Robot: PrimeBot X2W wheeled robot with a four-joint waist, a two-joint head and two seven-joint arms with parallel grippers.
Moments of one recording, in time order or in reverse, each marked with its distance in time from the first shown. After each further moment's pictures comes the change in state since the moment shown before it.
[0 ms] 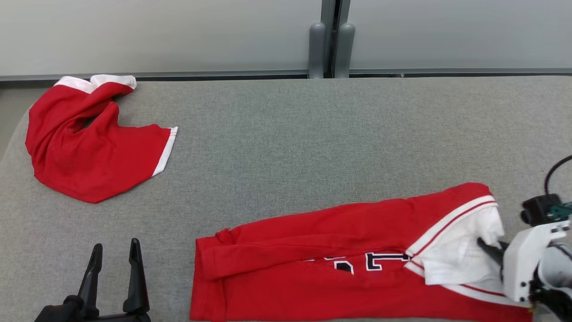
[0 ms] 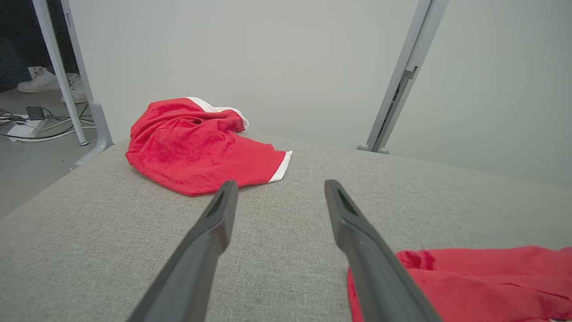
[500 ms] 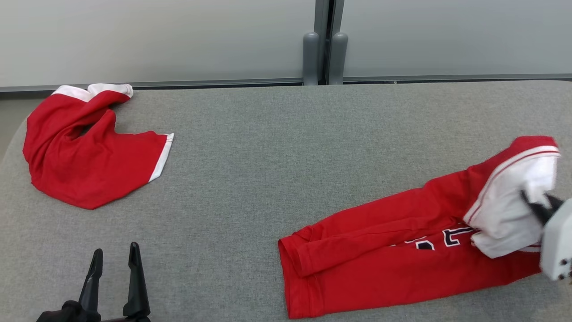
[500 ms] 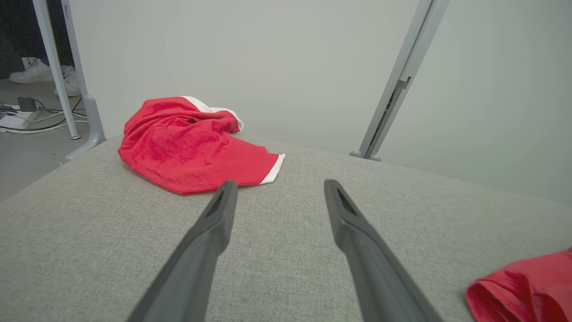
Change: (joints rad) left arm 0.018 -0.009 -0.002 -0.007 -0.041 0.002 0.000; right arm 0.061 -0.193 -0.168 -0.332 -0.060 -0.001 0.086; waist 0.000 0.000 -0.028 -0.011
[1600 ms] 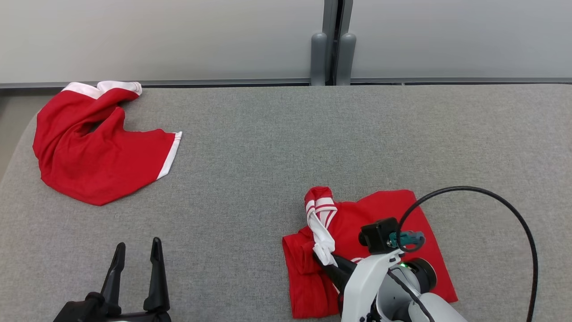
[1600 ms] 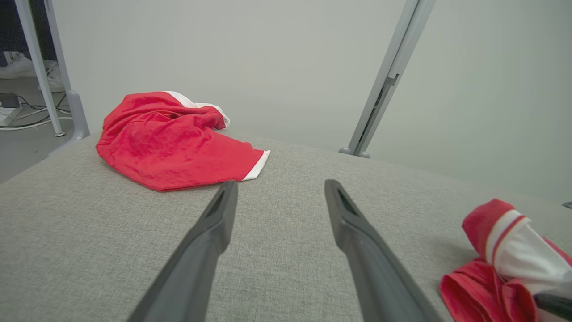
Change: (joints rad) left arm -0.029 0.000 -0.078 0.018 -0.008 0.017 0.000; right arm -0.076 0.561 0.500 0.211 -0.004 0.000 -0.251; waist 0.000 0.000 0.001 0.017
